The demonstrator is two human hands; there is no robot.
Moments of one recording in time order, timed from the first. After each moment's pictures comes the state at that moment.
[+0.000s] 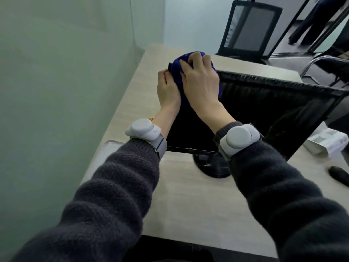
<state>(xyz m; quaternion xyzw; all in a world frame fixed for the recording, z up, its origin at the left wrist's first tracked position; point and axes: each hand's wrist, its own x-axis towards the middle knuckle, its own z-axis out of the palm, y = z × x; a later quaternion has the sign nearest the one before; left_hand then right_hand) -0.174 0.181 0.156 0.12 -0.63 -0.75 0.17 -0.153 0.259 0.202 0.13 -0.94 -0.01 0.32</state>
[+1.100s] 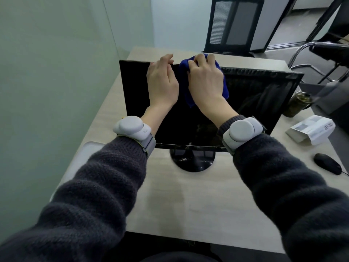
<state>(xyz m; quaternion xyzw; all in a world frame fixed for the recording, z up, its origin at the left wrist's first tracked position) -0.139 0.287 0.189 -0.05 -0.83 -0.45 0.33 -0.140 0.400 0.207 0.06 -0.96 -0.04 0.27</state>
